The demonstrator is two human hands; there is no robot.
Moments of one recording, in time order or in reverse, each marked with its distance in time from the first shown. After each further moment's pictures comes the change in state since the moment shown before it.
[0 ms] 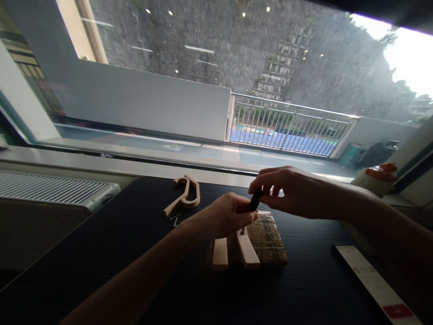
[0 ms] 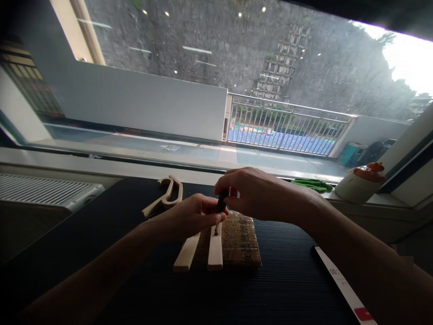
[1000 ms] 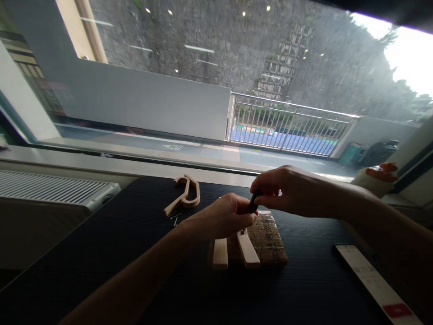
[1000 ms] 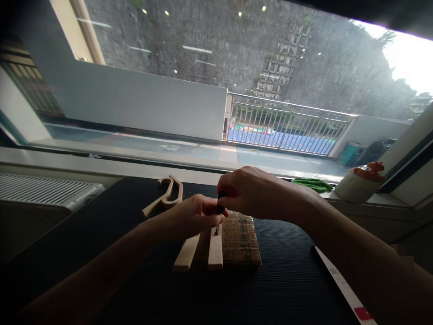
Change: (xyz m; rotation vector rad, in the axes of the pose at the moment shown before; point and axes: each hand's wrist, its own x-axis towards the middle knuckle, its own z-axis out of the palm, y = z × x) left_hand -0.001 0.000 0.000 -0.035 -0.035 -0.049; right_hand 0.001 0.000 -0.001 -0.046 -0.050 0.058
